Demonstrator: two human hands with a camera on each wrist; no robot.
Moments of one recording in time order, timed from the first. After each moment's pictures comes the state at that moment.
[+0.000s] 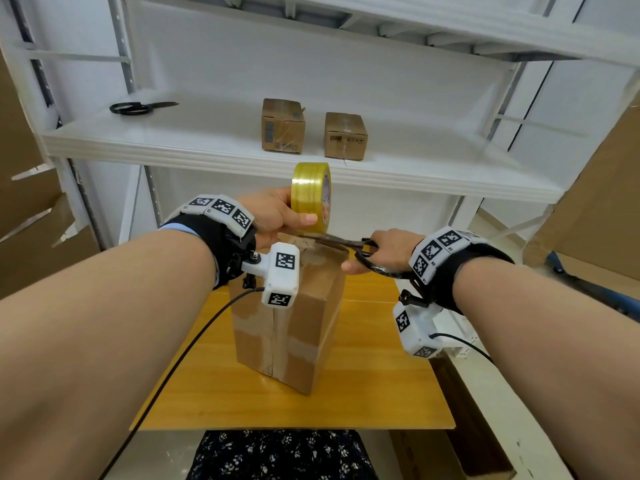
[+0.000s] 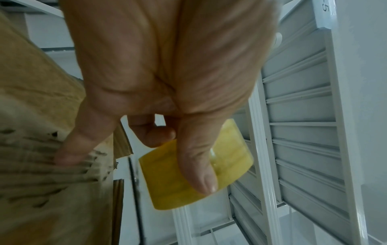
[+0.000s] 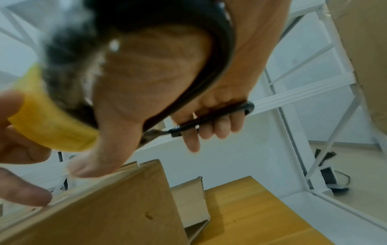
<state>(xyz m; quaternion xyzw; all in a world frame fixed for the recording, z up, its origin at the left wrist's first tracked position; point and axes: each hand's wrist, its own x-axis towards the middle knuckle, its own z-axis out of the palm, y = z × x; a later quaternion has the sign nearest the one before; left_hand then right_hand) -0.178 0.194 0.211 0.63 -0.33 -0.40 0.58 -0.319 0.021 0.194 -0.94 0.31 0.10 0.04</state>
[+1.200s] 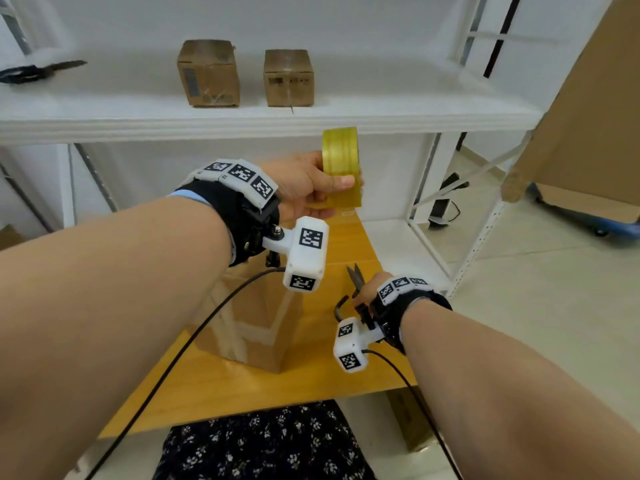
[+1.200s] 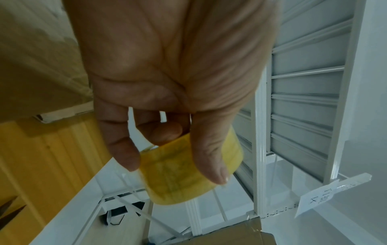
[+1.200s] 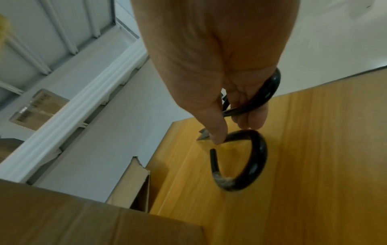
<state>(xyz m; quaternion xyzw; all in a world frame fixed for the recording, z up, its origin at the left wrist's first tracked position) -0.240 0.080 0.198 0.62 -0.38 -0.45 0.52 -0.359 -0.049 0.021 -0.83 0.48 0.21 0.17</state>
